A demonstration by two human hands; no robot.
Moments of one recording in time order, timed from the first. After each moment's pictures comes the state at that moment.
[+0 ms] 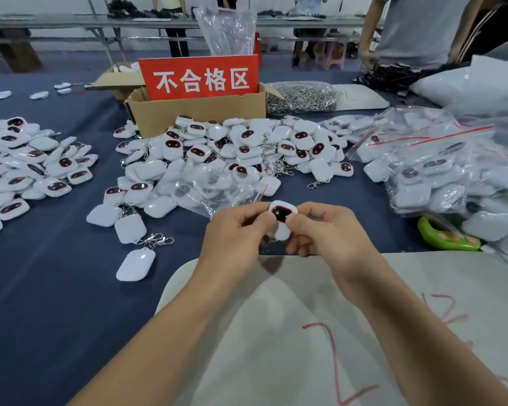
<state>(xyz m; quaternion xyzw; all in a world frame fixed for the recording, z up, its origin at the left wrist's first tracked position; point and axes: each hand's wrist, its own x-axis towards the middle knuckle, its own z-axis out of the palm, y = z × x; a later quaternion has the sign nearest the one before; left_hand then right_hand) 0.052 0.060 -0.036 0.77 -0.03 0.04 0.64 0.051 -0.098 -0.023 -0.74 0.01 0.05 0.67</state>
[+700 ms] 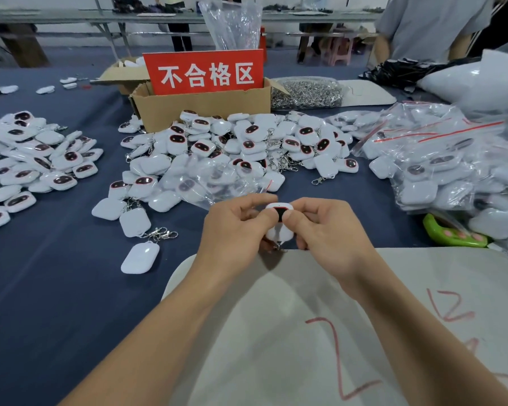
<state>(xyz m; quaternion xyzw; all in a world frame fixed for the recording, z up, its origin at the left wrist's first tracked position) 0.052 0.064 -0.033 0.74 0.00 0.02 0.67 0.053 -0.096 -0.026 -0.81 -0.05 0.01 0.59</state>
